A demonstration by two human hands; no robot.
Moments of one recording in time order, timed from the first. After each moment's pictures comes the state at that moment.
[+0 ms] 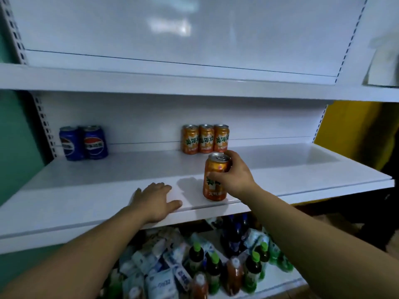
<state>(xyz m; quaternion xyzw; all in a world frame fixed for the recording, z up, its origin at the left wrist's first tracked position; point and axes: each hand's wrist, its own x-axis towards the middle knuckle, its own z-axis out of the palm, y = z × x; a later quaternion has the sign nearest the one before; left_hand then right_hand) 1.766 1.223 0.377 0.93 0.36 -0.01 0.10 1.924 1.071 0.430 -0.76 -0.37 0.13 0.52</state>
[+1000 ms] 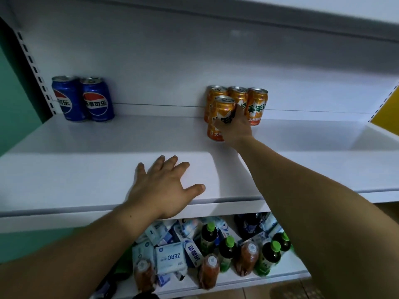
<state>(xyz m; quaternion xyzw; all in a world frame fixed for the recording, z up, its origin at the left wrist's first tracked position) 1.768 1.236 0.357 0.92 0.39 0.01 0.08 2.002 1.245 0.385 -0.78 -0.39 0.06 0.48</state>
